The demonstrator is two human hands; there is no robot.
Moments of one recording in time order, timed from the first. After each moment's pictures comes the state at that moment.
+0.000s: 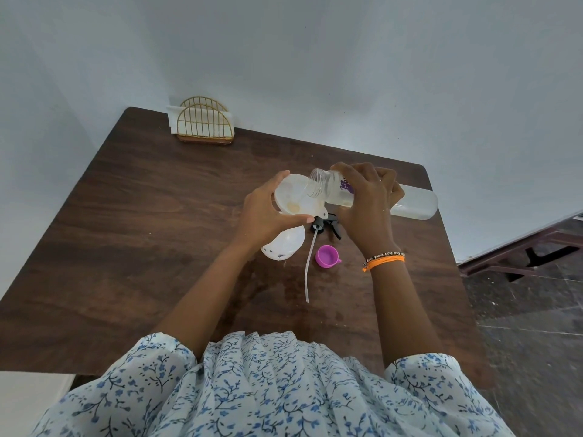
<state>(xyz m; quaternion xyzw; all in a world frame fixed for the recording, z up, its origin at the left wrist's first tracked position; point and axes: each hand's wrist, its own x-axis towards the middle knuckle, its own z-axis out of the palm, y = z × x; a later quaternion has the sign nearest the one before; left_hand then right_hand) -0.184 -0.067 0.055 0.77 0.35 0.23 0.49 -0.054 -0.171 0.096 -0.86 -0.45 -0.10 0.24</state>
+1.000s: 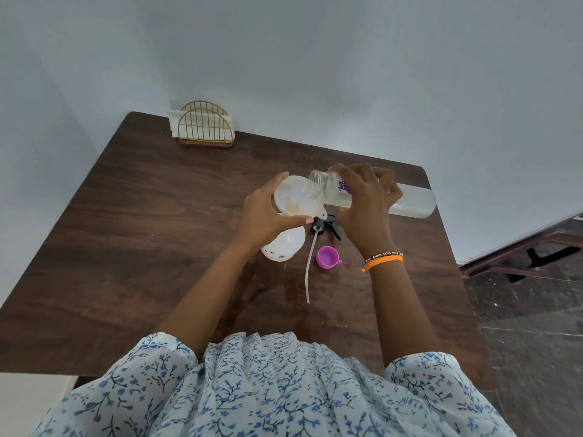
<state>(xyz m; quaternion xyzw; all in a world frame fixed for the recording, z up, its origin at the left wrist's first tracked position) -0.185 -0.067 0.057 0.77 0.35 0.23 0.48 -0.054 -0.170 0.094 -0.86 -0.45 -0.12 0.22</state>
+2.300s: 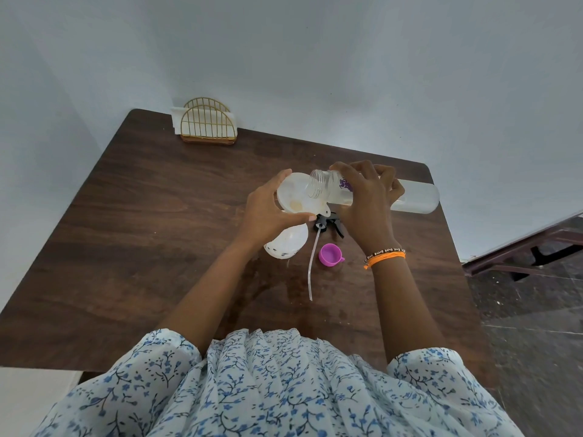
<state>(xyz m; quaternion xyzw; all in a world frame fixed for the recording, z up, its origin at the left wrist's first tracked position) -0.185 -0.067 0.056 0.77 0.34 0.23 0.48 -0.055 -0.169 0.093 -0.86 -0.45 -0.11 0.22</state>
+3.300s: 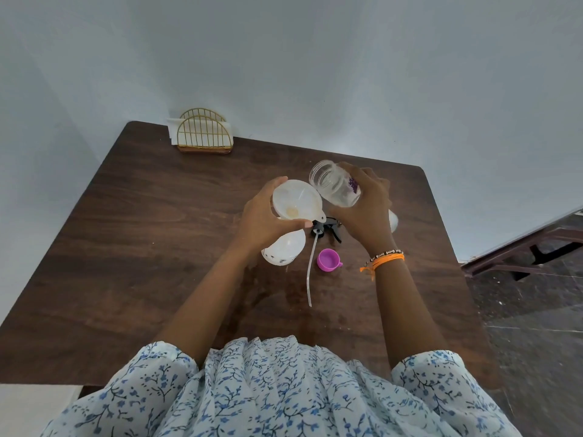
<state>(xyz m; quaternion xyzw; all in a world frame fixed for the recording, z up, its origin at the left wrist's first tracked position) -0.186 -0.065 0.058 0.76 0.34 0.22 0.51 -0.049 -0.172 0.096 -0.82 -0.41 0.00 0.40</state>
